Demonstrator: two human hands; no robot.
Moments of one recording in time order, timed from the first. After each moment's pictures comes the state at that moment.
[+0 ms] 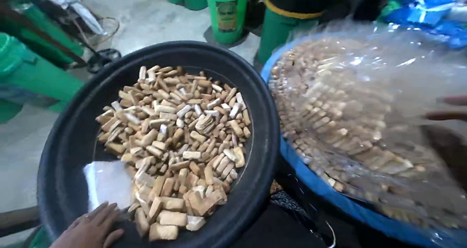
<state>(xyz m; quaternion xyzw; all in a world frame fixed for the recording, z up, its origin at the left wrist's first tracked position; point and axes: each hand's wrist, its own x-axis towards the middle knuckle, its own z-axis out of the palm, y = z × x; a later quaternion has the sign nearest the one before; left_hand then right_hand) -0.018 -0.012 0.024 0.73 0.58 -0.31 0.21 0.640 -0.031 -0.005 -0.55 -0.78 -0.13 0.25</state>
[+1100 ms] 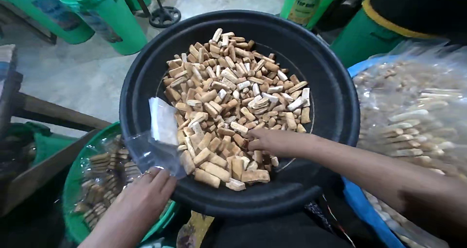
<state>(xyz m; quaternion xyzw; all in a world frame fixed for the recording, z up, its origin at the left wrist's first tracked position) 0.017 -0.100 0.018 0.83 0.55 -0.02 -0.05 0.303 0.117 -0.043 -0.18 -0.91 0.29 -0.22</state>
